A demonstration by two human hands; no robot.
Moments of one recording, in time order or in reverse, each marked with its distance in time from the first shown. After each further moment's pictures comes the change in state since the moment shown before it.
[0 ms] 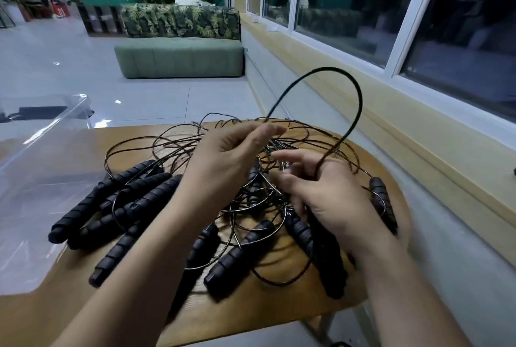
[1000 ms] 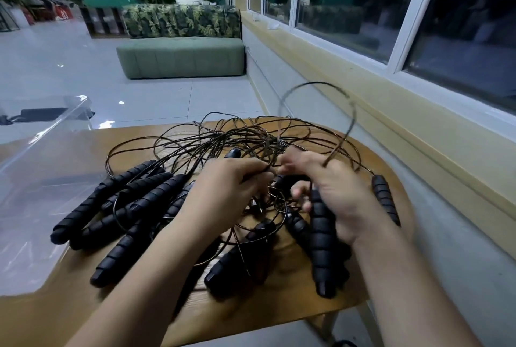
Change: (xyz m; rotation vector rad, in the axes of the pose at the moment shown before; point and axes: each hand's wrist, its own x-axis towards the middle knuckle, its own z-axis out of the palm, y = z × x) left_hand -0.011 -0.042 -0.002 0.544 -0.103 0.029; right_hand 0.019 0.020 -0.007 0.355 0.051 0.236
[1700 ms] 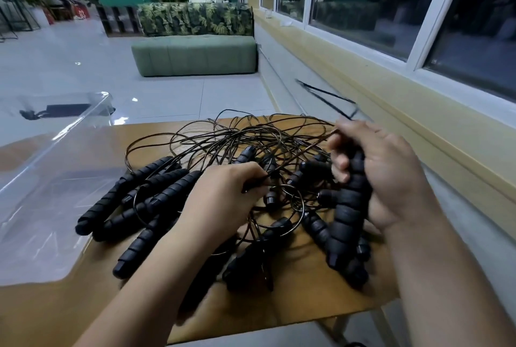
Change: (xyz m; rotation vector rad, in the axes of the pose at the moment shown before) left_hand -0.019 -0.016 -0.012 0.174 0.073 -0.051; right_hand -0.004 -0.034 0.005 0.227 0.081 -0.239
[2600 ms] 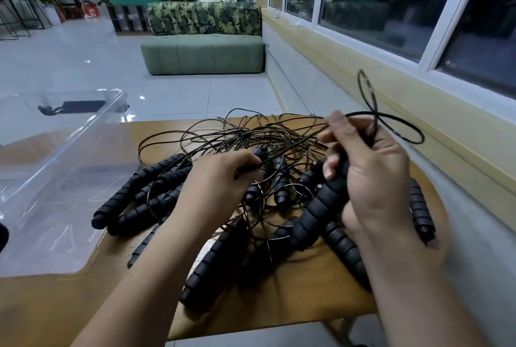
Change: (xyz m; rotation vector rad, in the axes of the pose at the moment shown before) left_hand 0.004 -0.028 -0.013 -0.016 0.093 -0.050; right_hand -0.014 0.024 0.036 0.014 0.097 -0.261
